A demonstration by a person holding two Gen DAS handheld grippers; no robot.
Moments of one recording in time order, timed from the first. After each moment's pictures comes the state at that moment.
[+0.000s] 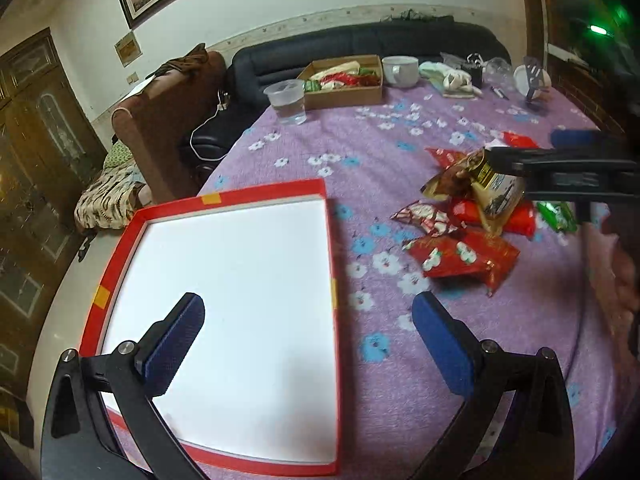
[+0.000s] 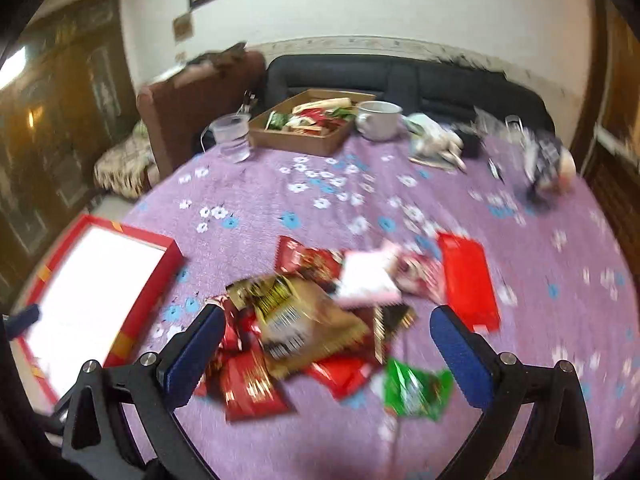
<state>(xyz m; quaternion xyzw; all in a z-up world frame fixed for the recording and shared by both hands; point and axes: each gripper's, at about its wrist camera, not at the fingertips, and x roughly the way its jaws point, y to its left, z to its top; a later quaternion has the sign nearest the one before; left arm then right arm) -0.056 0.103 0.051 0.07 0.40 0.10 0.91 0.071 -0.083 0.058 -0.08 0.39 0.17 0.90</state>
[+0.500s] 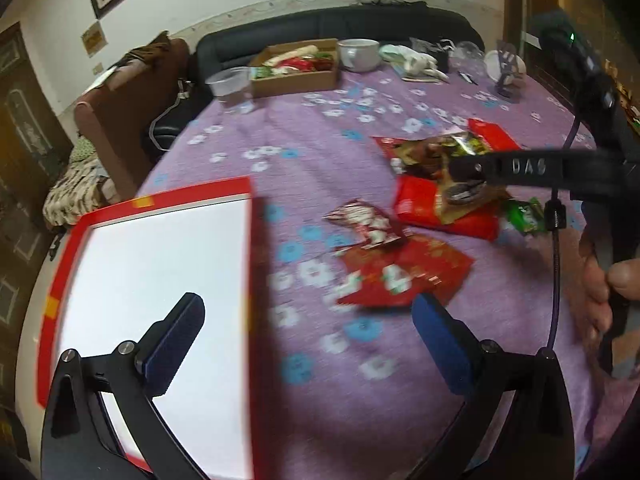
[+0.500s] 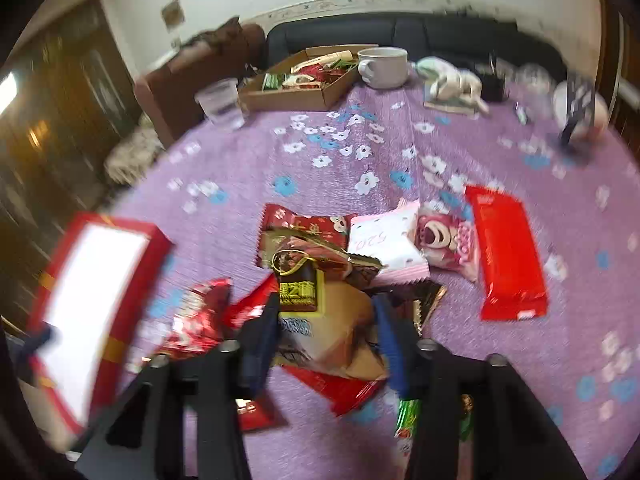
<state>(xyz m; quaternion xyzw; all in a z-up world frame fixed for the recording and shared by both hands) -0.022 0.052 0.044 0.07 0.44 0.04 0.89 0.107 -0.133 0.023 0.04 0.46 0.22 0.86</state>
